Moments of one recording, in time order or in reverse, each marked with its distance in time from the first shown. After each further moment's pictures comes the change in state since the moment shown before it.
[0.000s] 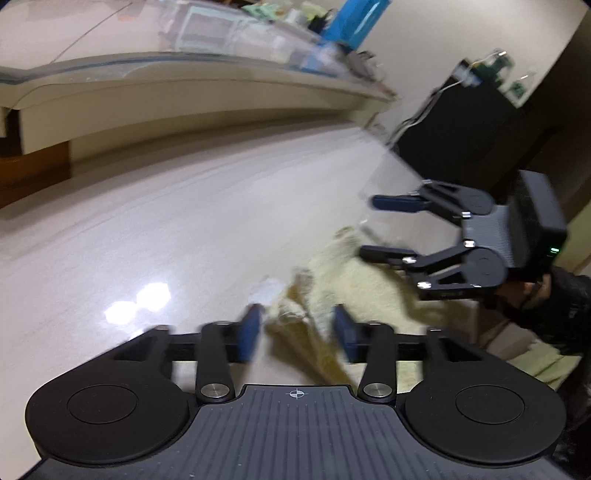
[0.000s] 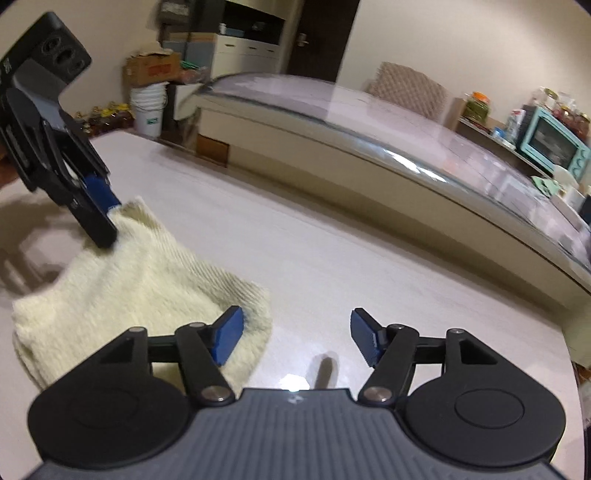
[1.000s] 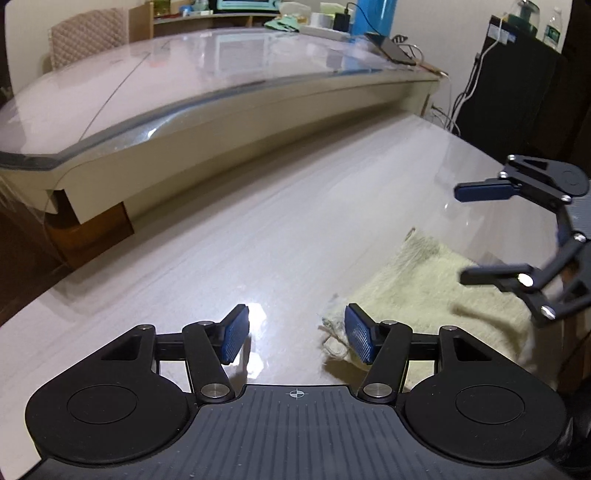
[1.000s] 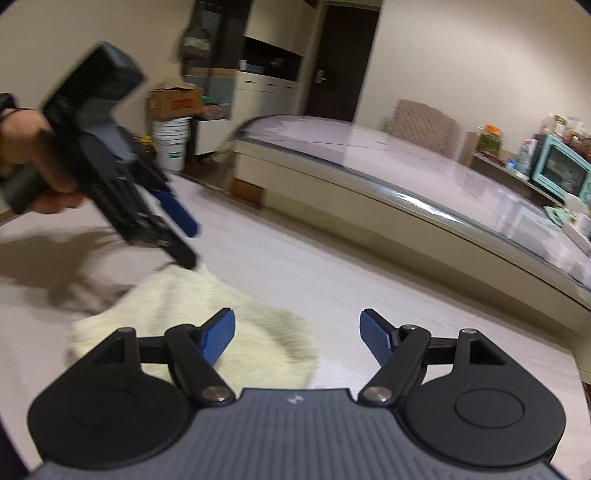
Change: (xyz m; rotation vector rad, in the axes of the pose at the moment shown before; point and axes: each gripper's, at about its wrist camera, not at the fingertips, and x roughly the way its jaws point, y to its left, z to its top) left arm 0.016 -0.014 0.016 0.152 -0.032 0.299; right arm -0.037 0.023 0.007 -0.024 -0.135 0.125
